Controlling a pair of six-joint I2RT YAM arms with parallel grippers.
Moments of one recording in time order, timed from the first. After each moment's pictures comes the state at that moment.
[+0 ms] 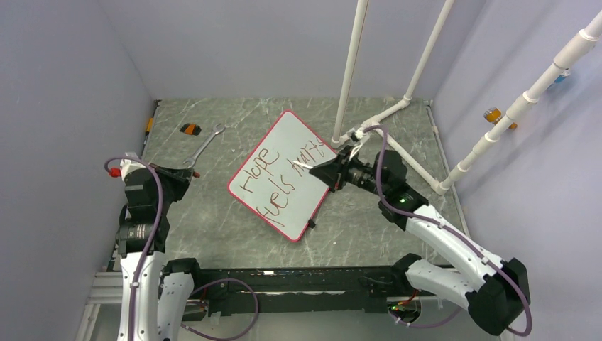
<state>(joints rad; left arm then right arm) 0.12 0.58 0.77 -0.59 0.00 -0.94 0.55 0.96 0.72 0.16 -0.46 0.42</state>
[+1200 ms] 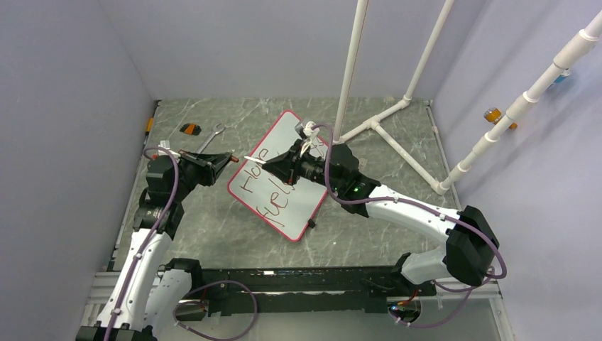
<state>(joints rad) -0.08 0.74 0.69 -0.20 0.29 -1.39 0.88 1.35 0.94 0.46 -0.28 0.37</state>
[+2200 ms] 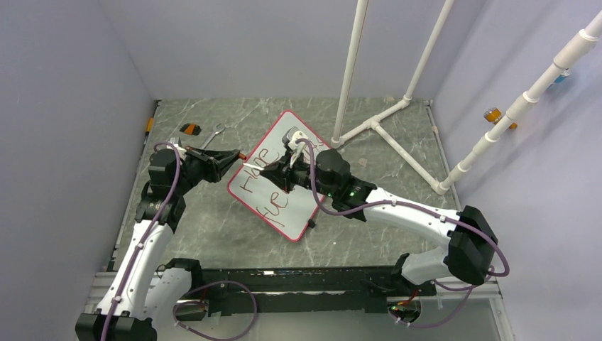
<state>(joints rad) -0.09 0.81 0.71 -0.15 0.45 -1.55 0.96 1.36 0.97 0.34 -0.17 0.15</state>
